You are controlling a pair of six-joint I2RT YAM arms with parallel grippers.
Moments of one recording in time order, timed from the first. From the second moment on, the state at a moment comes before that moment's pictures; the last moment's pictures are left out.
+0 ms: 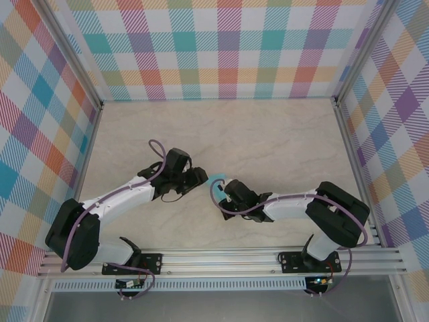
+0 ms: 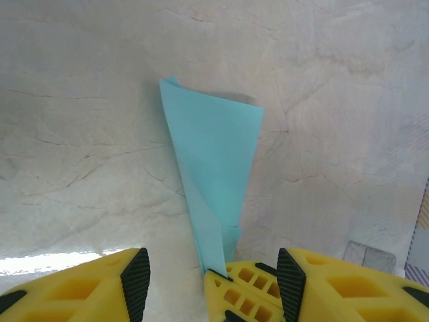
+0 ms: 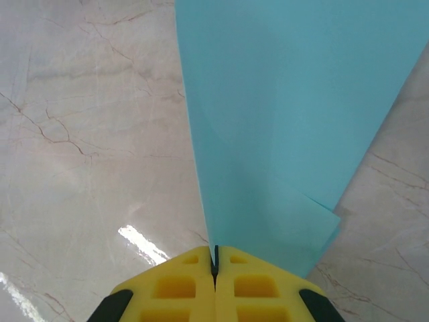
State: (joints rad) left arm -0.60 1.35 0.80 -0.35 0.18 -1.02; right arm 0.96 1.58 0.60 0.11 -0.03 0.46
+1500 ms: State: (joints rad) left arm -0.60 1.53 0.70 0.07 0.42 -1.04; right arm 0.70 1.72 0.41 0.67 -0.55 1.04
